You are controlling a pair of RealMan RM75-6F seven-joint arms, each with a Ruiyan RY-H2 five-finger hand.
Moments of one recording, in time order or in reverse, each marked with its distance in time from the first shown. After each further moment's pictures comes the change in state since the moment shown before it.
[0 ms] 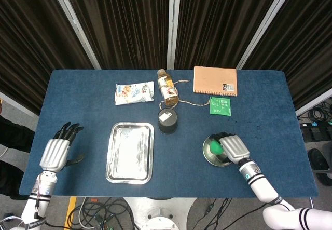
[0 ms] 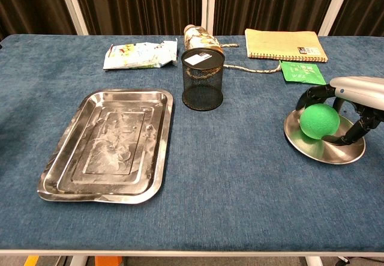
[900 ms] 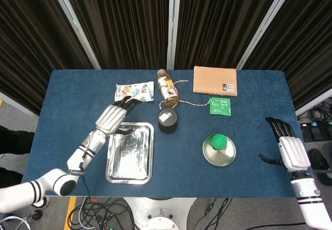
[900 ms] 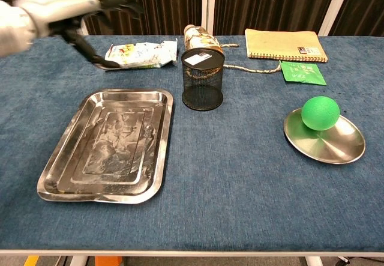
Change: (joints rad) left arm -0.491 -0.141 -0.216 0.159 -0.137 -0.477 -0.038; right arm -0.308 0.294 0.029 -0.123 -0.170 0.376 0.312
